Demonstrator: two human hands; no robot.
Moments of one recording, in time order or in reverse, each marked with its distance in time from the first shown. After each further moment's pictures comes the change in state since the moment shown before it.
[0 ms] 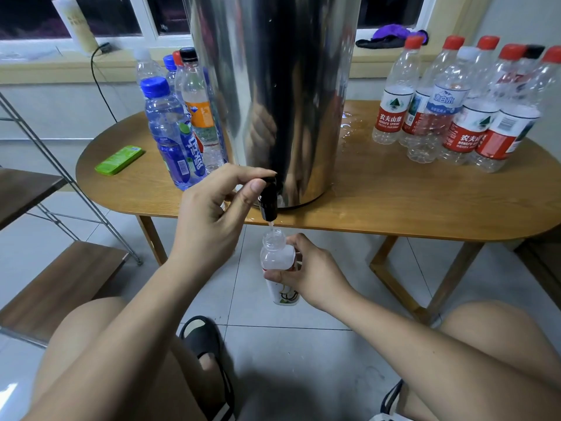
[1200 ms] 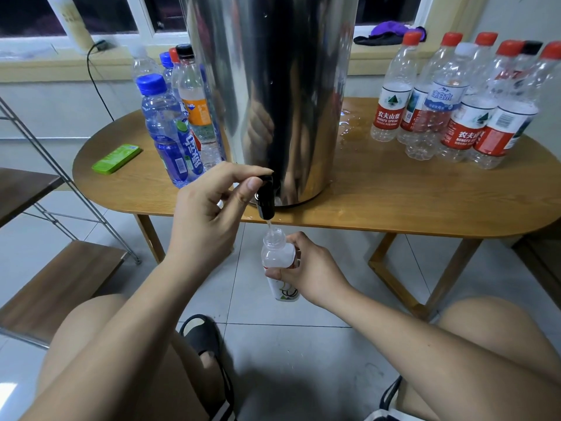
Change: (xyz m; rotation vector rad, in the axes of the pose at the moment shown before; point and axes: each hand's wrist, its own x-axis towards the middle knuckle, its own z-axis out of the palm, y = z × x) left_hand -0.002 -0.002 -0.001 -0.007 0.007 0.005; right_hand 0.001 0.000 0.000 -0.031 0.006 0.029
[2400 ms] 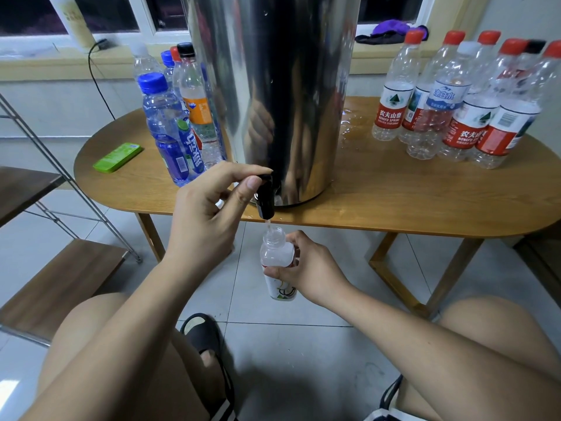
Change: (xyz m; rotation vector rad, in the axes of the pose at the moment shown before) left_hand 0.000 0.000 -0.001 -0.020 -0.001 -0.017; right_hand 0.004 0.001 0.003 -0.006 -0.006 -0.021
